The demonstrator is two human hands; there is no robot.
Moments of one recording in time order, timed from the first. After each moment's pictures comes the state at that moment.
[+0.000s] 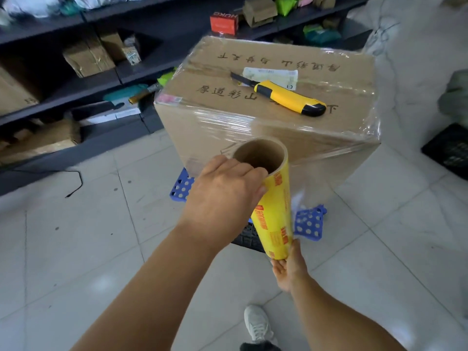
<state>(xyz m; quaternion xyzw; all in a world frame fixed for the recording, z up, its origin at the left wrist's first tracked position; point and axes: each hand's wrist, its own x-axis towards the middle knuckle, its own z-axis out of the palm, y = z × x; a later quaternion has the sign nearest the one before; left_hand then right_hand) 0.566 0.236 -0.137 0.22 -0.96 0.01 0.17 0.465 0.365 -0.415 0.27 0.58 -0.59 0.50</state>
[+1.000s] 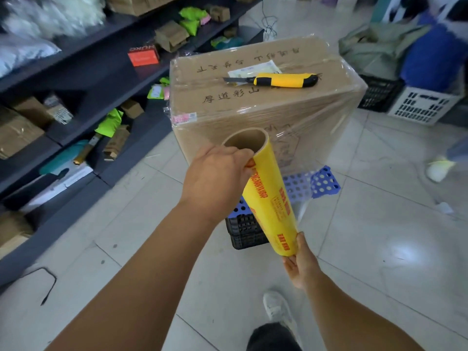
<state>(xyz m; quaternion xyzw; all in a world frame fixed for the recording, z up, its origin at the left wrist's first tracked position) 0.662 0.097 -0.134 0.01 -0.98 -0.05 0.19 0.638 0.284 -0.398 0.37 0.52 -0.70 0.33</state>
